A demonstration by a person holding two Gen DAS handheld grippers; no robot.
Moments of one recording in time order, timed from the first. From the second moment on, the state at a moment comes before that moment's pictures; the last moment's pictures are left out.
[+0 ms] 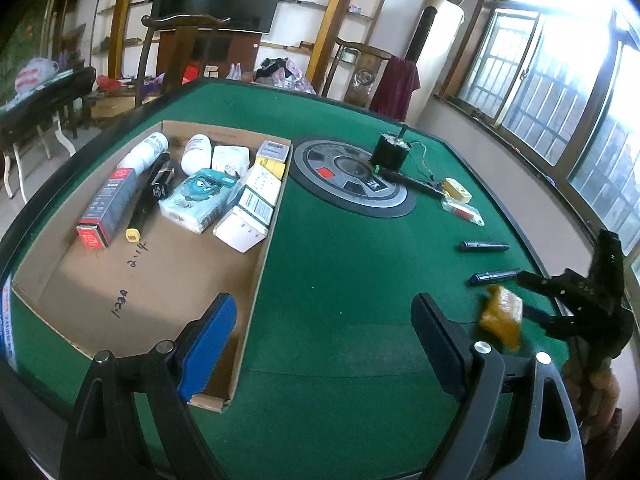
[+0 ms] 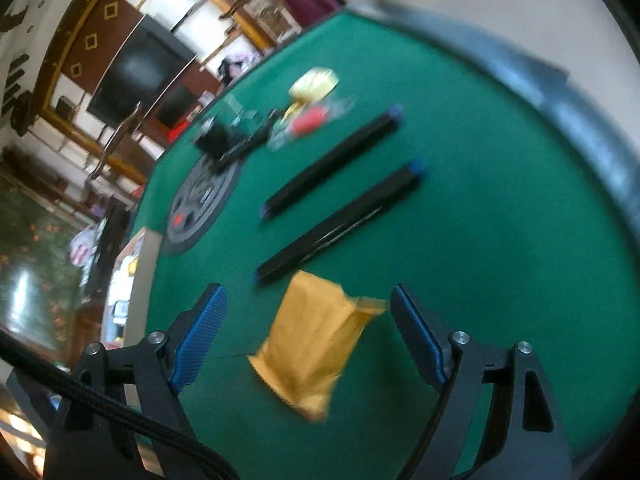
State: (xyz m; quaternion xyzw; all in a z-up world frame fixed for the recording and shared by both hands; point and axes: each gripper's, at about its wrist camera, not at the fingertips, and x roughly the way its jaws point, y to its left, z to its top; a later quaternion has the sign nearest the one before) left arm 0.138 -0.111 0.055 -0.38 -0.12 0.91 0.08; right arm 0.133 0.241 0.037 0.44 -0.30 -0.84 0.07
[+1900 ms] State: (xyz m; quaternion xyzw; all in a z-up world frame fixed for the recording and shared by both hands) left arm 0.104 -0.015 0.023 -0.45 -0.01 0.87 0.19; right arm 0.122 0.145 0.024 0.50 0.02 -0.86 0.08
